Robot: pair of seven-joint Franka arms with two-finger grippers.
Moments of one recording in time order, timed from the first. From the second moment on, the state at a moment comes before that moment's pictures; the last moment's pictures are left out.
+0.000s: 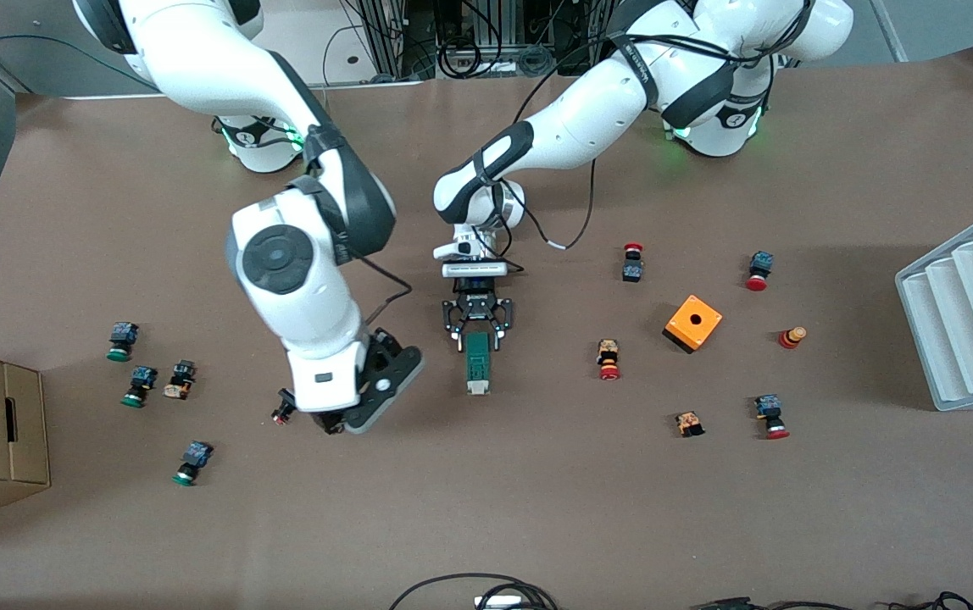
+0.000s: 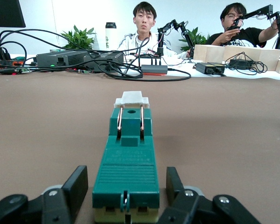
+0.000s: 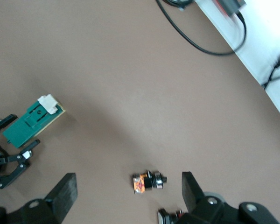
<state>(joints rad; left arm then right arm) -0.78 1.06 -0.37 -1.60 2.08 1.81 -2.56 0.60 0.54 -0.20 -1.32 0.08 2.02 -0.42</state>
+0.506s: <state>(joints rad) -0.78 1.06 -0.37 -1.60 2.08 1.81 -2.56 0.41 0.51 -0.21 -1.33 0.24 2.00 -0.42</state>
